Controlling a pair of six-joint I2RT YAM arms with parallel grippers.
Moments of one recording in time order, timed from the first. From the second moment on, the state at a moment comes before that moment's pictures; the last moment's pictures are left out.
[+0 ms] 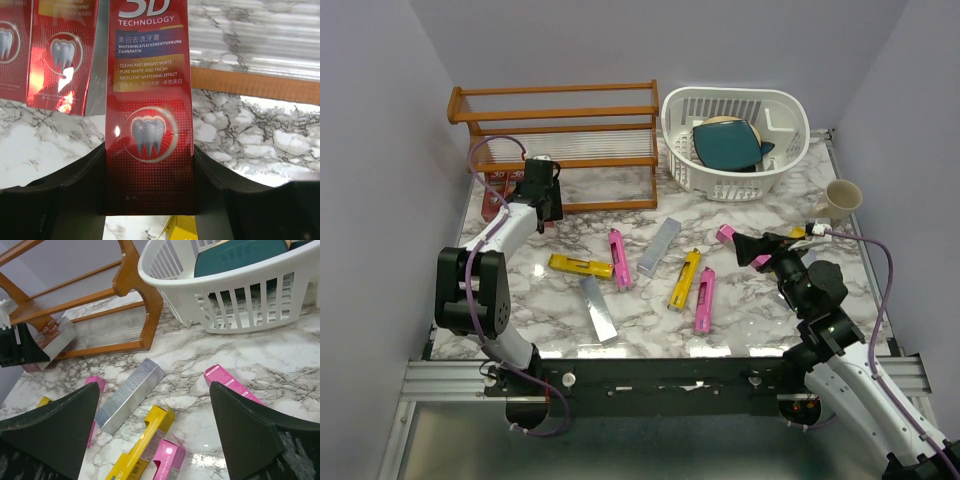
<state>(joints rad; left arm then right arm) -0.11 1.60 1.08 -0.33 -0.27 -0.16 0.42 0.46 0.36 0.09 0.14 0.42</state>
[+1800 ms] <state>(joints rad) -0.15 1.26 0.76 -0.17 -0.37 -0.39 0.42 0.54 0.36 0.11 0.13 0.42</state>
